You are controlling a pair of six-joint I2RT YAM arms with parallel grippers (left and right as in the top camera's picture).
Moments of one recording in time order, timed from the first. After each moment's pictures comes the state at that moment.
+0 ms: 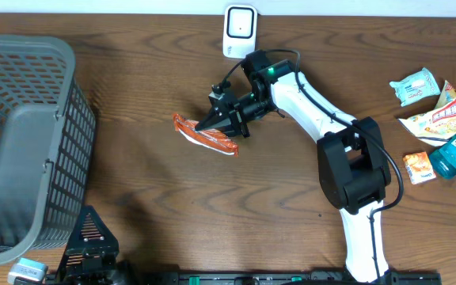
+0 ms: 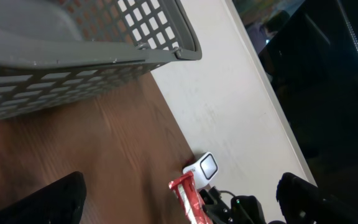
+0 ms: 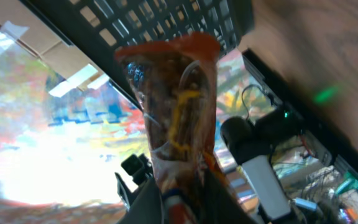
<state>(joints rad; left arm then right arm) 0.42 0.01 0.90 -1.08 0.17 -0.99 0.47 2.26 1.79 -1.05 -1.50 0.55</state>
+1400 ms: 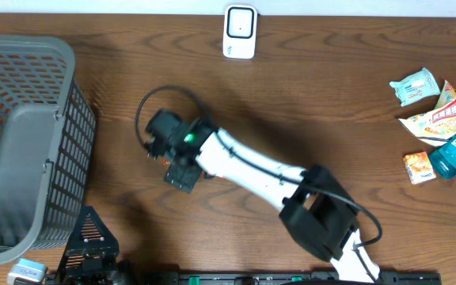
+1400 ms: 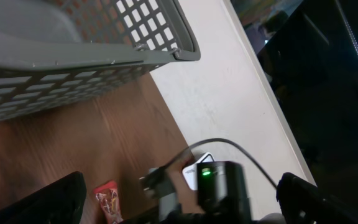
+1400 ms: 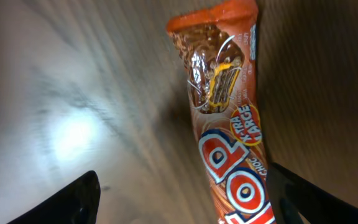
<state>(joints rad) 0.42 0.01 0.91 -1.08 0.17 -0.99 0.99 2.17 1.74 -0.92 0.03 -0.12</state>
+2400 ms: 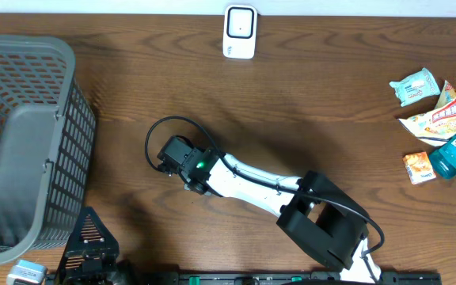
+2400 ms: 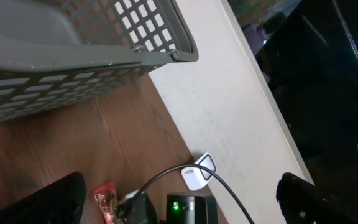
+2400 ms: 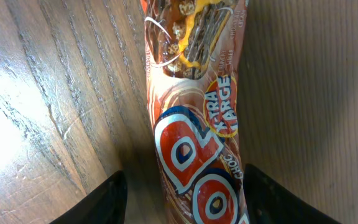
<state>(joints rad) 0.42 0.01 0.91 -1.08 0.17 -0.99 1.00 2.10 1.43 -0.61 0.23 -0.31</state>
